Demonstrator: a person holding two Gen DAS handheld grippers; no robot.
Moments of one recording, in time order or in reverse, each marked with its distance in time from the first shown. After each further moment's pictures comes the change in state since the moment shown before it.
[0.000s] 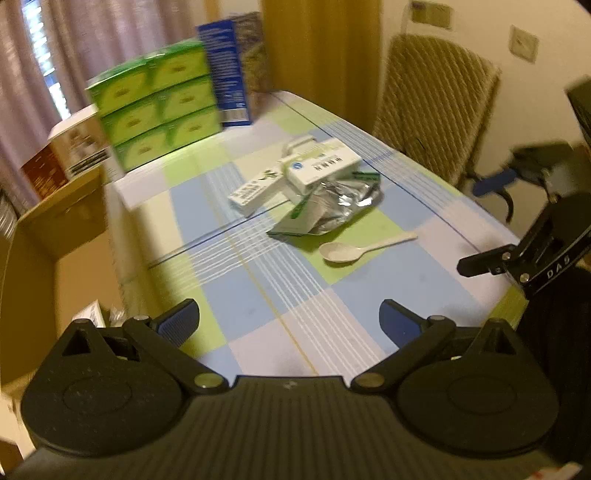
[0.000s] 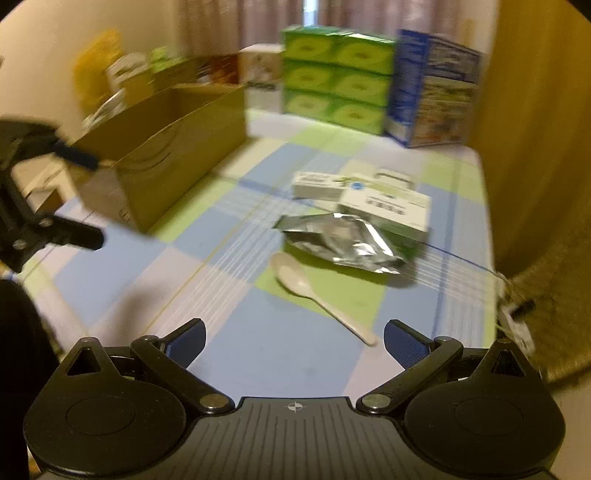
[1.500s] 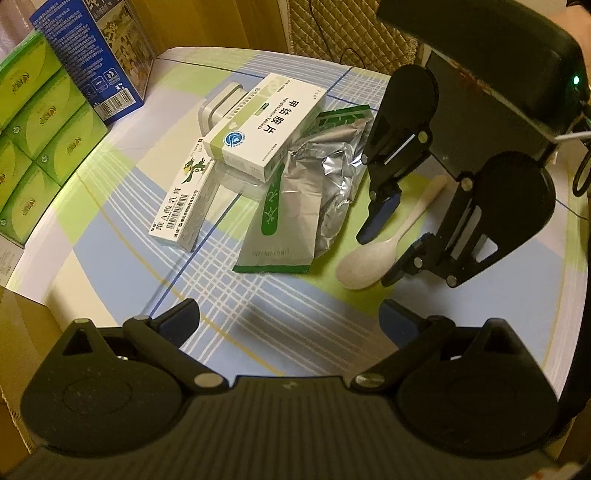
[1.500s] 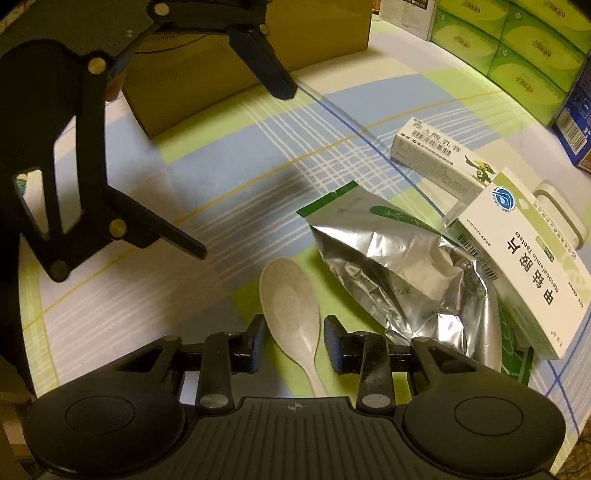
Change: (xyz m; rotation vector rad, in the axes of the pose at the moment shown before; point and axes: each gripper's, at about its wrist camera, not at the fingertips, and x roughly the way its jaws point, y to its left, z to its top) left arm 0.176 0.008 0.065 0.380 0.194 -0.165; right arm 0.189 -0.039 0.057 -0.394 0.288 0.296
